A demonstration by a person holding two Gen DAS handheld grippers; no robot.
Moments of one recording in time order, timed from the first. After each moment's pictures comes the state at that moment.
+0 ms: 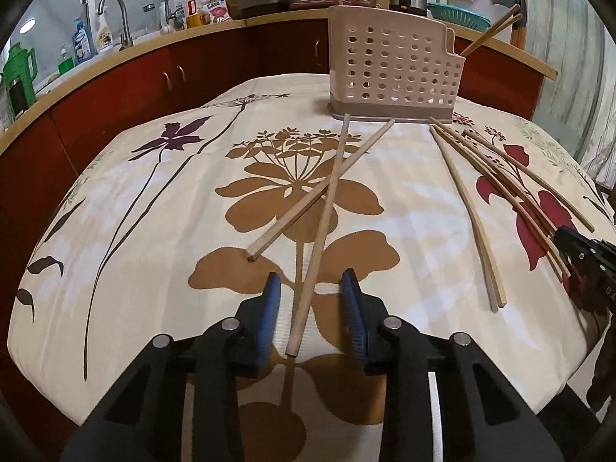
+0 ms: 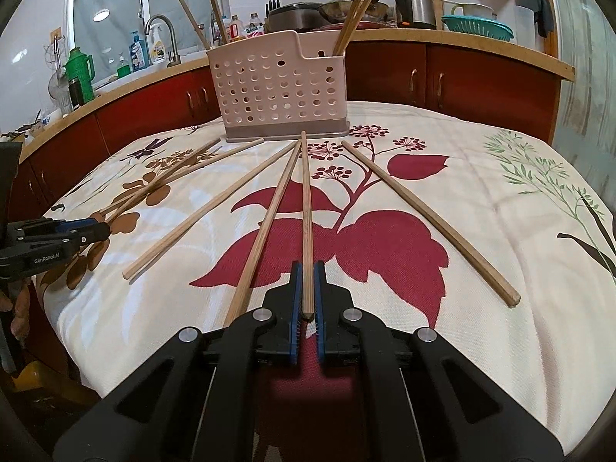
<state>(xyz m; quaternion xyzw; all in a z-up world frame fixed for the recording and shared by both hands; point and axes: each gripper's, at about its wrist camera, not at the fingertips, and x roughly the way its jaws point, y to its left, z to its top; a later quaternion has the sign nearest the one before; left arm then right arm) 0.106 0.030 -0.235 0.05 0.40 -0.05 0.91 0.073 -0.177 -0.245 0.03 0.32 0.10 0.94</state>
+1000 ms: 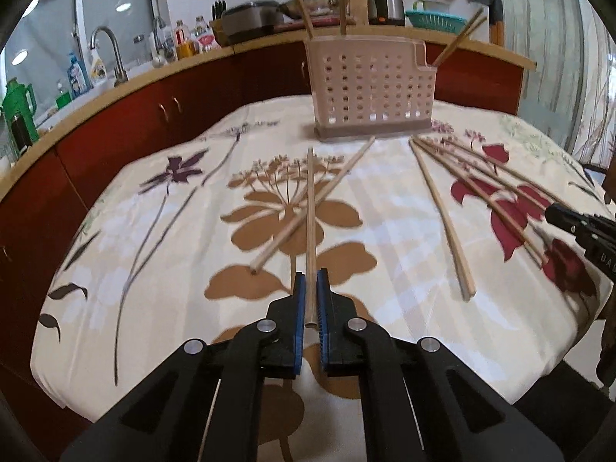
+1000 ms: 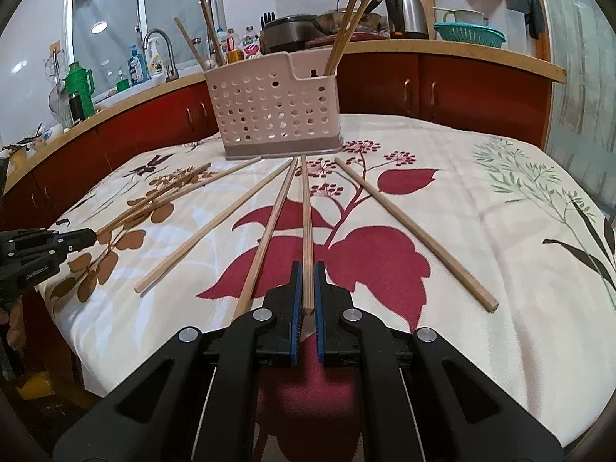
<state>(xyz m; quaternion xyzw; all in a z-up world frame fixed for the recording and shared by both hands) 0.083 0.022 -0.209 0.09 0.35 -0.06 0.93 0.063 -0.186 -0.228 0.04 0.29 0.09 0.95</state>
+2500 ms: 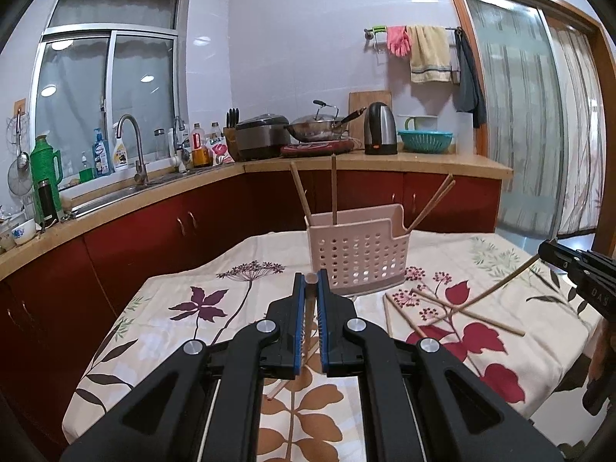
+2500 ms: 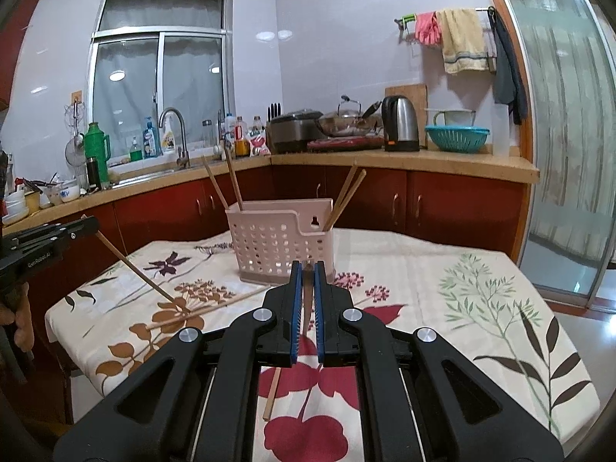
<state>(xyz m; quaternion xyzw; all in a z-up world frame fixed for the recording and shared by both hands) 0.045 0.009 -0.081 0.05 0.17 -0.08 0.98 0.018 -0.201 -0.101 0.03 0.13 0.08 0.99</state>
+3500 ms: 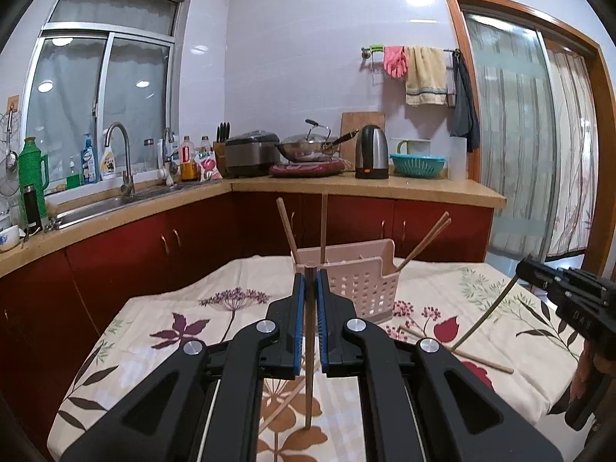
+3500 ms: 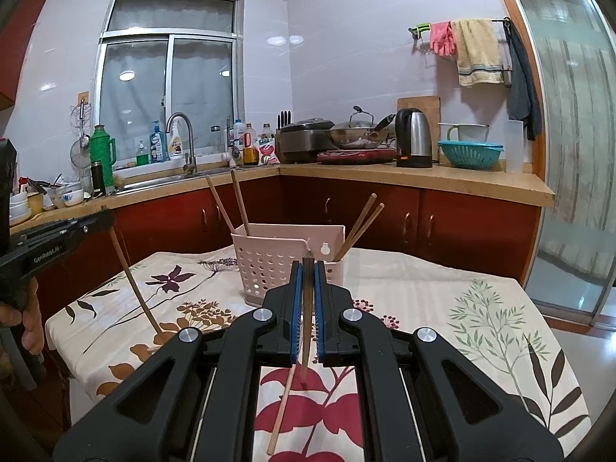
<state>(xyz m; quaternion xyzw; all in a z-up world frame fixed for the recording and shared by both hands) 0.073 0.002 -0.060 0.03 0.13 -0.10 0.99 0.053 -0.189 -0.082 0.02 0.13 0.10 0.99</state>
